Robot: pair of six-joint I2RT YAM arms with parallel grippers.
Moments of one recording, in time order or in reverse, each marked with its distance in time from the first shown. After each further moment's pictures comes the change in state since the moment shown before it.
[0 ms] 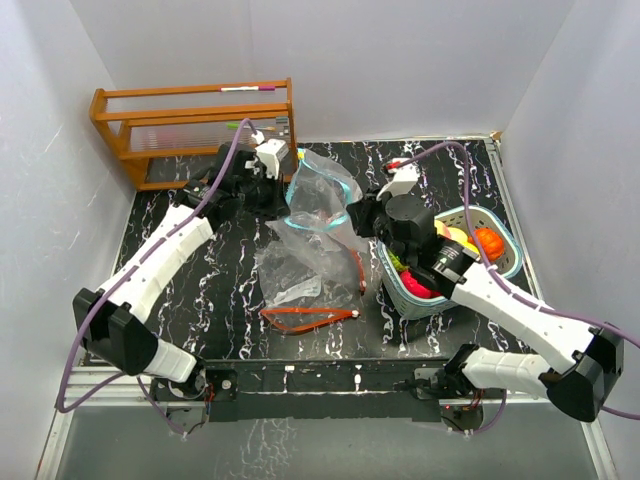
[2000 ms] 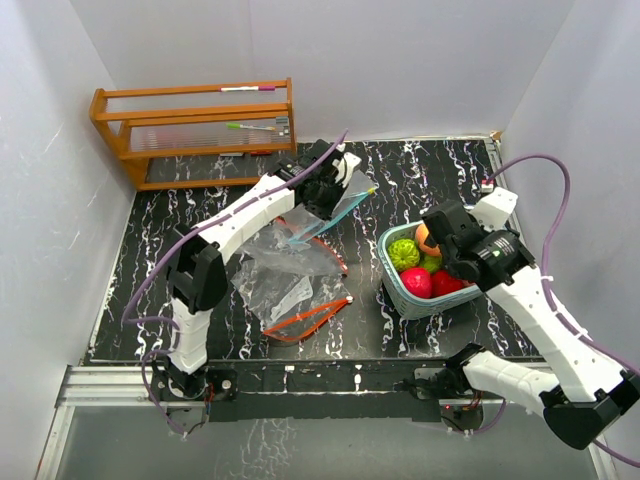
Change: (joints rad) left arm -0.232 0.574 0.488 -0.216 -0.304 0.160; right arm -0.227 -0.115 0.171 -1.054 0.494 0.434
